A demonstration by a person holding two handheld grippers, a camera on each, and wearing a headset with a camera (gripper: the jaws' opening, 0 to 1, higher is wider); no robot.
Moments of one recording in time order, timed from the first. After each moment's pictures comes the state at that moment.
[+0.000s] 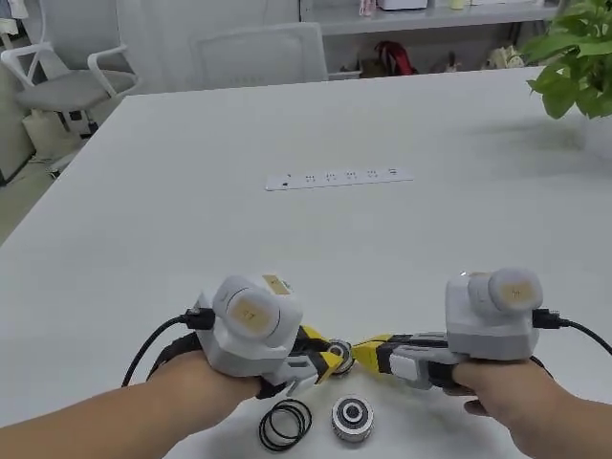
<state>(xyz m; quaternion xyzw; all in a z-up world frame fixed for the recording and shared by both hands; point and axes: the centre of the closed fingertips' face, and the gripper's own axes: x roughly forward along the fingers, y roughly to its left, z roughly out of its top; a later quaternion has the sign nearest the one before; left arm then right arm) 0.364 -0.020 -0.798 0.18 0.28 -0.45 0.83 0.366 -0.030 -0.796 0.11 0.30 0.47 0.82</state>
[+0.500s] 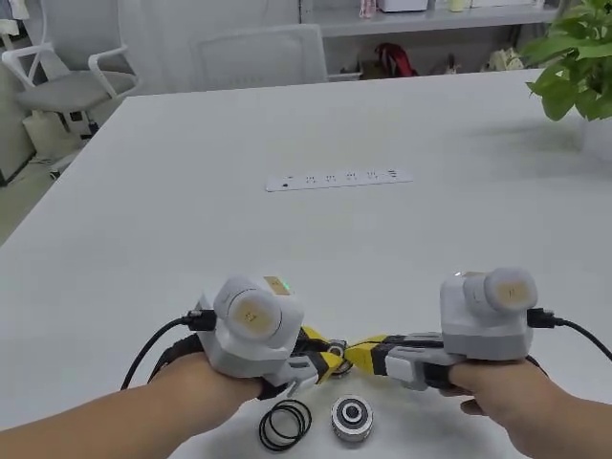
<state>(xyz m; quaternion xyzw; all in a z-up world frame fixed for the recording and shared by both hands) 0.364 -0.020 -0.798 0.18 0.28 -0.45 0.83 0.361 -0.023 -0.792 0.10 0.30 0.48 0.82</state>
